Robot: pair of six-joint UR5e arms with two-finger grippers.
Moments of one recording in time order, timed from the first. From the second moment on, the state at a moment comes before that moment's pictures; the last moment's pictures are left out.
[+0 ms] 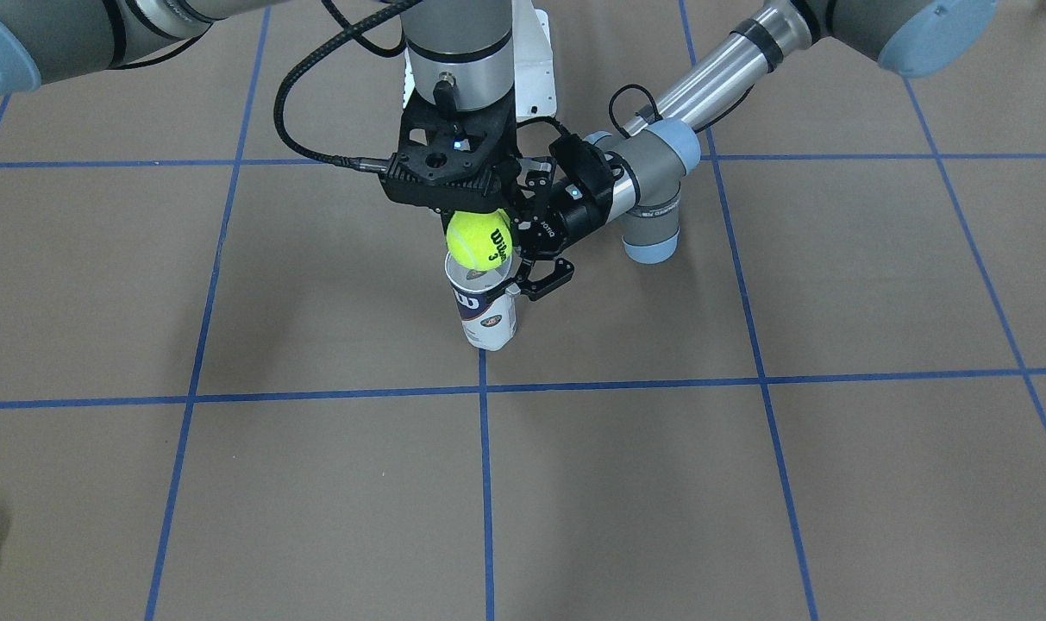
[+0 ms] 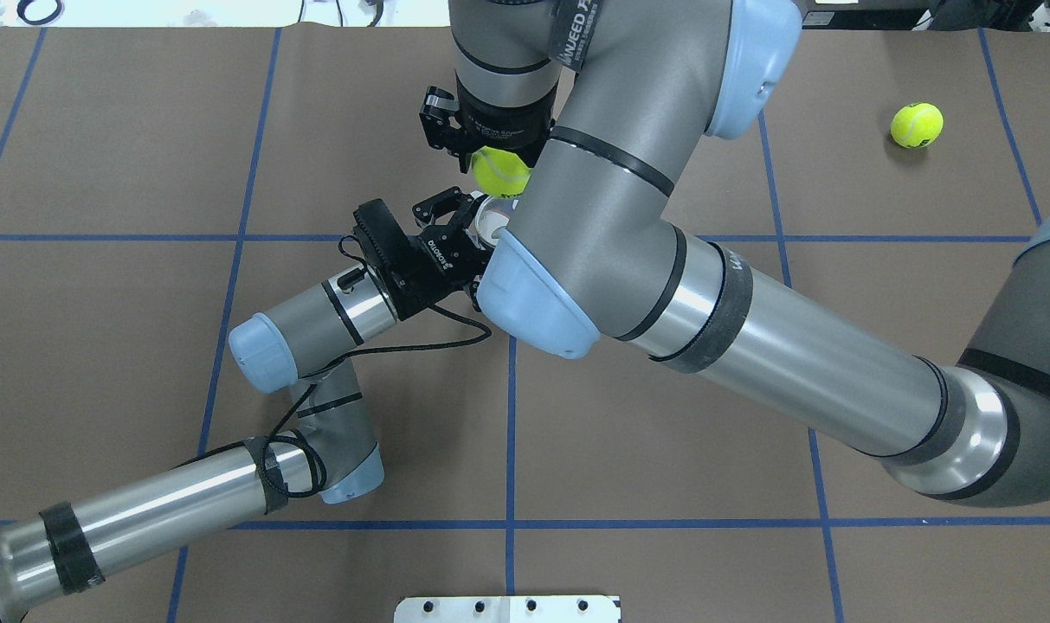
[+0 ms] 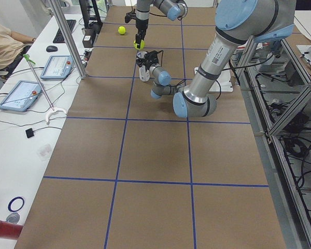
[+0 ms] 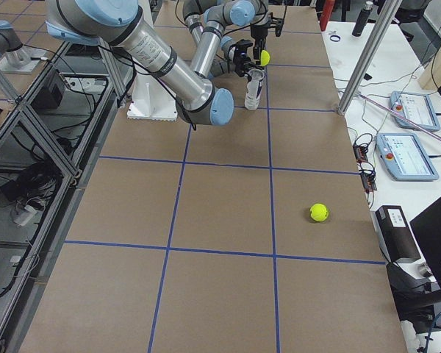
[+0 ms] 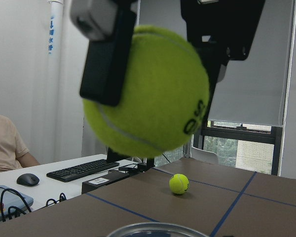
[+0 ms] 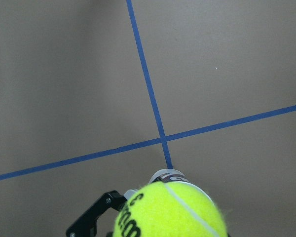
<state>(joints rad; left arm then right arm) -0.46 -2.33 -1.02 -3.58 -1.35 -0.39 0.69 -0.51 1.64 -1.93 1.92 1.33</state>
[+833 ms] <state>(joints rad) -0.46 -2.33 -1.02 -3.58 -1.34 -0.39 0.69 -0.52 1.65 -1.94 1.92 1.32</state>
